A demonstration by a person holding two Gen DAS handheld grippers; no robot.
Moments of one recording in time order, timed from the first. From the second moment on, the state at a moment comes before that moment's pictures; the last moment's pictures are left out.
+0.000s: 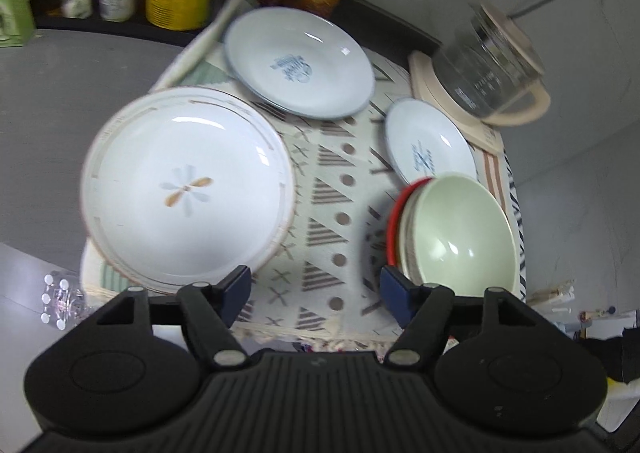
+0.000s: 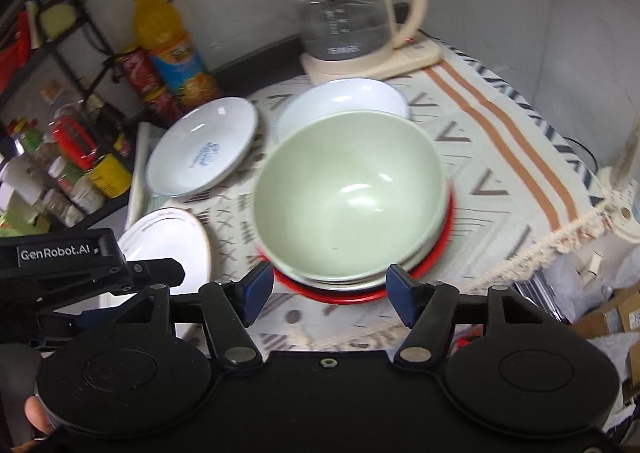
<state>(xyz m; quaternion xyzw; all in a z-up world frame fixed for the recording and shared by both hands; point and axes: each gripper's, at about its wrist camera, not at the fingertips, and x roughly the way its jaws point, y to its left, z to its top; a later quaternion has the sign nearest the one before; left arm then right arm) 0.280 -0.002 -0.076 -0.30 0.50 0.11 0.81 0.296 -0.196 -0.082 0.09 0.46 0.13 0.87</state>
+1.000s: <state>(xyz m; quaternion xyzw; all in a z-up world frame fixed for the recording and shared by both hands) 0.211 0.091 -0.071 -0.36 0.44 0.21 0.80 0.297 -0.111 -0.066 0.04 0.44 0.25 0.86</state>
